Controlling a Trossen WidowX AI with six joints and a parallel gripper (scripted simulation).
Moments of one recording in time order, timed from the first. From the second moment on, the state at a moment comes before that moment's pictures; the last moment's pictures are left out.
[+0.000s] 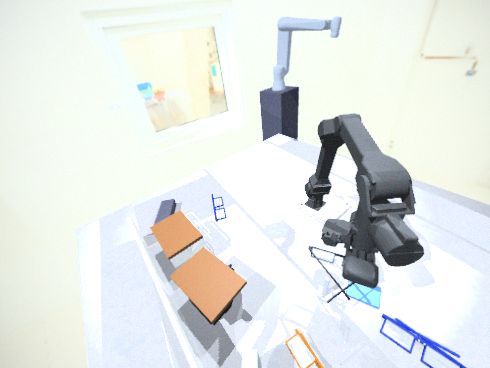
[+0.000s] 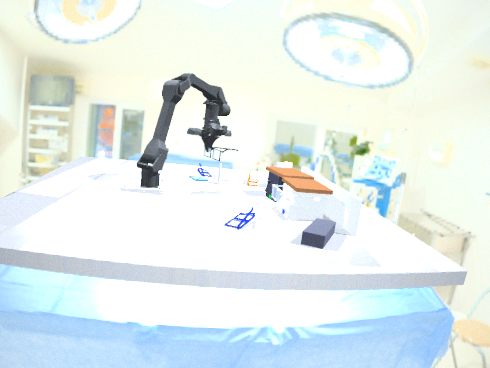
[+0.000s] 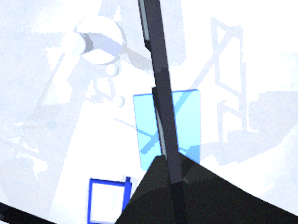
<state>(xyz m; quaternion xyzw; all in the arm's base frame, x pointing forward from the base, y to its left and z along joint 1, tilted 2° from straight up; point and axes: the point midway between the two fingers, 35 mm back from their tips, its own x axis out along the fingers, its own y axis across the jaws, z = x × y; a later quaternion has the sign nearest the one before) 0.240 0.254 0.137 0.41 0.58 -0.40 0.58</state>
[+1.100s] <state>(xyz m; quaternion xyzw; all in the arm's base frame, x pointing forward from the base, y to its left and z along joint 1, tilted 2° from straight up) 0.236 0.258 0.075 0.40 0.58 -0.41 0.58</state>
